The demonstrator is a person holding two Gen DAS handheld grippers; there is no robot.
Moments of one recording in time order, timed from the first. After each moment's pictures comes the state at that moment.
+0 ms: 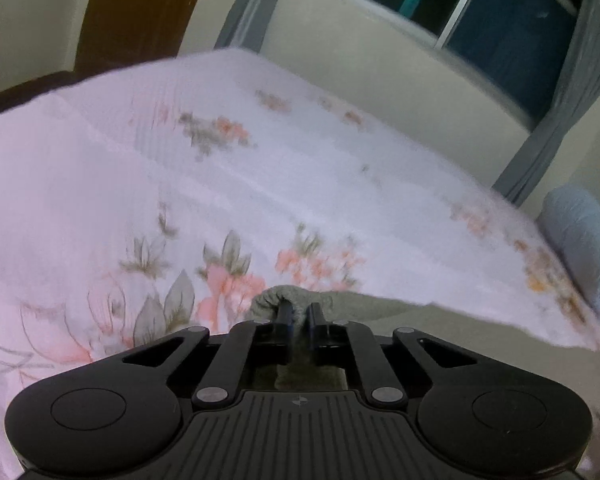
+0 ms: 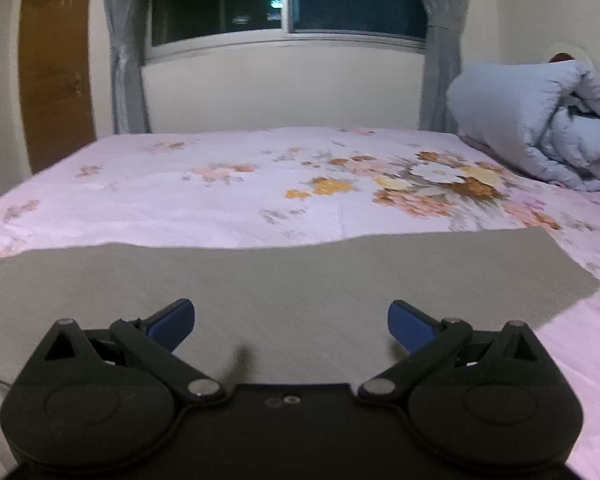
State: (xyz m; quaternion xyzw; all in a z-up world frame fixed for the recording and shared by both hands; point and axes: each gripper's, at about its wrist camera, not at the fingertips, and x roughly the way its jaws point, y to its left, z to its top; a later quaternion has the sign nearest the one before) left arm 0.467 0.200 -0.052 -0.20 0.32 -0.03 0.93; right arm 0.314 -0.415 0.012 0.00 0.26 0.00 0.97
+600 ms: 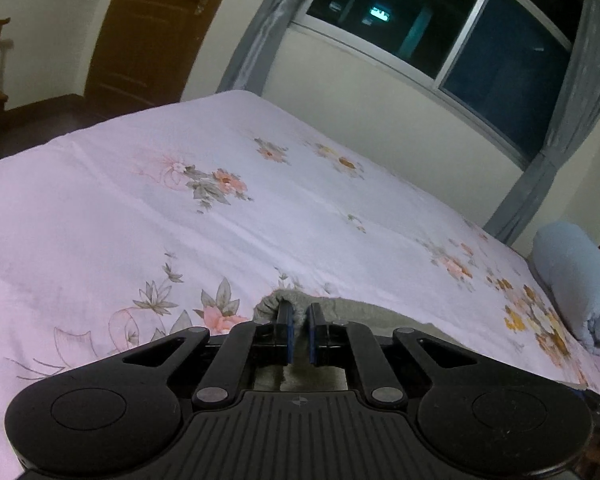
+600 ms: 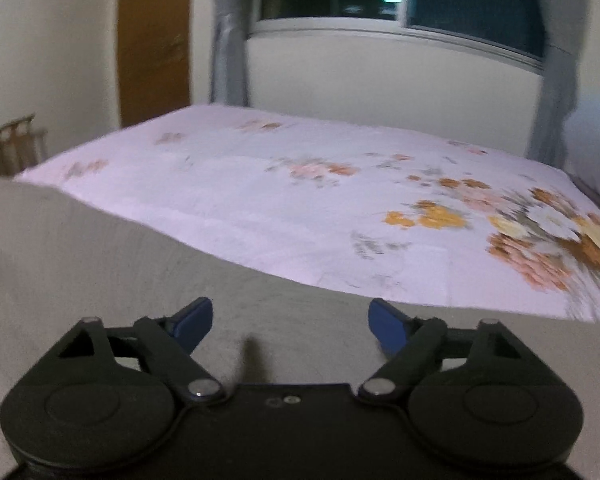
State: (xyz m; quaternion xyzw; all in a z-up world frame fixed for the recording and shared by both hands) left arm 0.434 0.201 -0.007 -0.21 0.27 -0.01 0.94; right arm 0.404 -0.393 0.001 -0.09 0.28 0.16 0.94
